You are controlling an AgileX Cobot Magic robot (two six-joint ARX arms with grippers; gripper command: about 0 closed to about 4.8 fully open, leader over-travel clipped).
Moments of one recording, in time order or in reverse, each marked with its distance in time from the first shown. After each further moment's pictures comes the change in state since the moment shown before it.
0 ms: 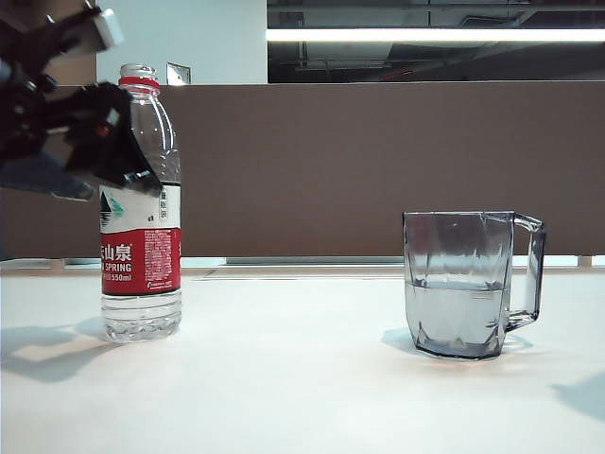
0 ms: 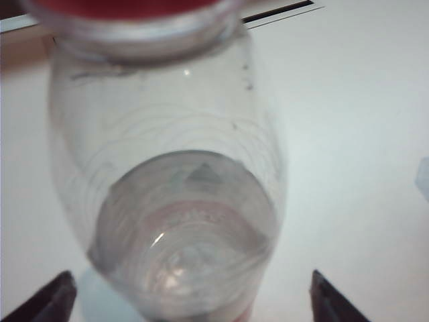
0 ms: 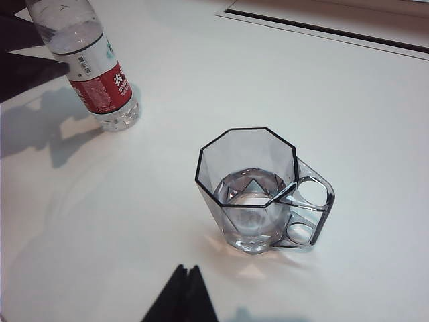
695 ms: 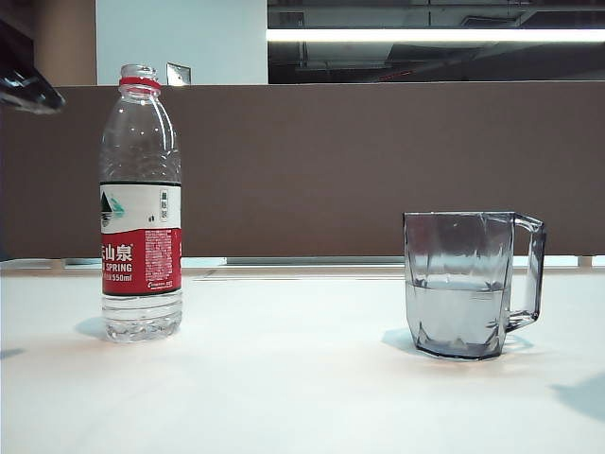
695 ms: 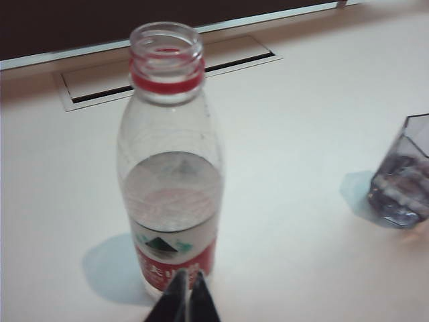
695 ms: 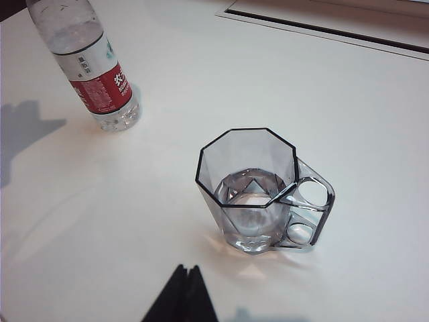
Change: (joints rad) left arm 0.000 -0.466 0.000 -0.362 0.061 -0.058; right arm 0.000 -0.001 0.000 0.000 0.000 0.000
